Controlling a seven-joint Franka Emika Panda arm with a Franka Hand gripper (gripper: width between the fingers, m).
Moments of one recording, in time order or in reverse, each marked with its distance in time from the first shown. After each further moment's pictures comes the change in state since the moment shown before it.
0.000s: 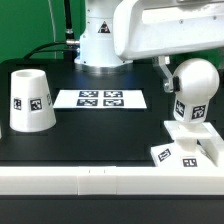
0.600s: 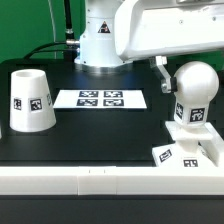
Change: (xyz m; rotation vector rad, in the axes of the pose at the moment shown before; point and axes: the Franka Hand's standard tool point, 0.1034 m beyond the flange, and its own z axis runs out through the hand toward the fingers) arm -0.001 -0.001 0.001 -0.013 0.045 -0.004
